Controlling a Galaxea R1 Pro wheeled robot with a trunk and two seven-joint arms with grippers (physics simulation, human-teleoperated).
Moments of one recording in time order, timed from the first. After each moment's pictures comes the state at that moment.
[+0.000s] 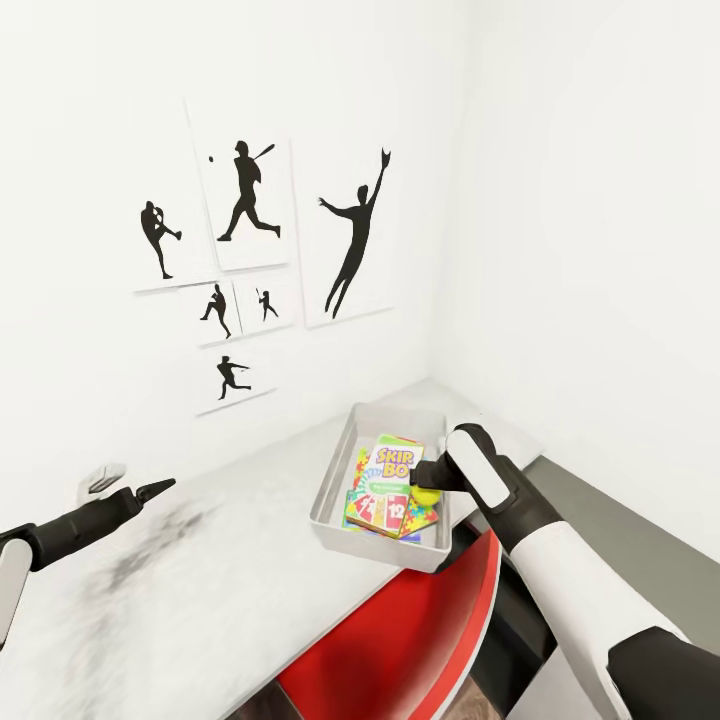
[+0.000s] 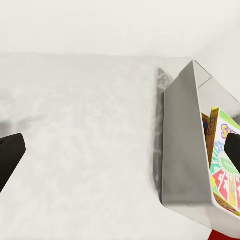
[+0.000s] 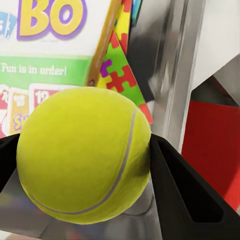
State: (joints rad) left arm -0.44 0.32 0.46 -1.23 0.40 0.85 -0.60; right arm -0.90 0.00 0.36 -0.93 -0.99 1.05 -0.76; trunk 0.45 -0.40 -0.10
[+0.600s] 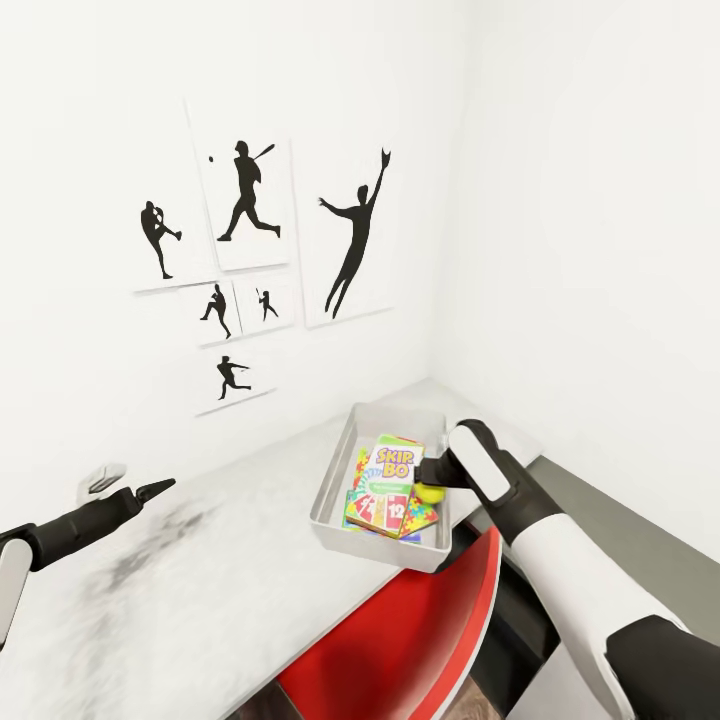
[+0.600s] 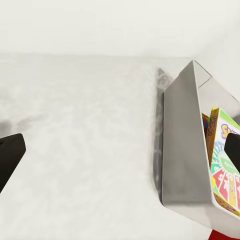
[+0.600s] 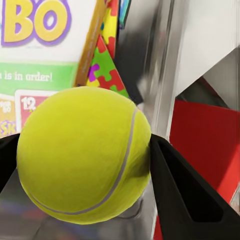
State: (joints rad) left arm -0.44 0.32 0.46 -1.23 0.40 0.85 -0.60; right arm -0.93 0.00 0.36 -0.89 -0.98 1.05 -0.76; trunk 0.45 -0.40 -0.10
